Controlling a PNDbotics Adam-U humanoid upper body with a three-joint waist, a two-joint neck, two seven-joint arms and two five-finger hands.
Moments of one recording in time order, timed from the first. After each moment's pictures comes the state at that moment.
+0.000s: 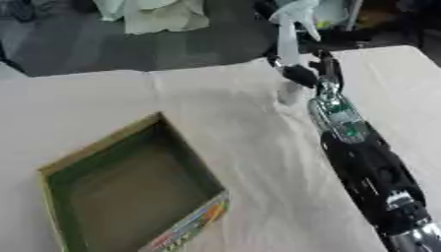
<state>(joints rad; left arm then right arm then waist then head) -0.14 0.41 0.15 -1.66 0.38 0.01 0.39 -0.84 -0.34 -0.04 -1.11 -0.12 0.25 -0.49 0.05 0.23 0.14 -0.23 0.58</state>
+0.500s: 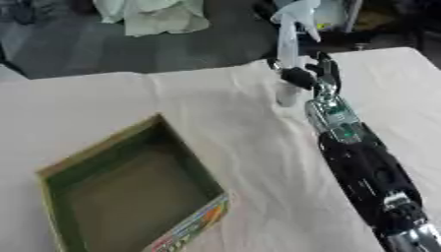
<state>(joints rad) -0.14 0.40 0.15 -1.66 0.38 0.01 0.39 -0.84 -0.34 -0.04 -1.11 -0.13 0.24 -0.50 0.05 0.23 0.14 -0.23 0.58</state>
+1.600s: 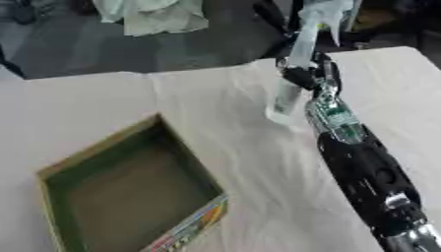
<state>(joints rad) -0.14 0.40 0.15 -1.66 0.38 0.01 0.39 -0.84 -0.33 -0.05 -1.10 -0.19 0.18 -0.51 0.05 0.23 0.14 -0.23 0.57</state>
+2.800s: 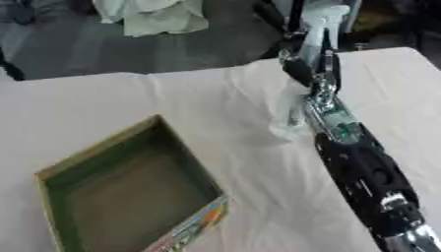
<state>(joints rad) -0.14 0.40 0.15 -1.66 0.38 0.01 0.39 -0.85 -0.33 -0.04 -1.13 -0.10 0.04 -0.55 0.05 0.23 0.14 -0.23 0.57</state>
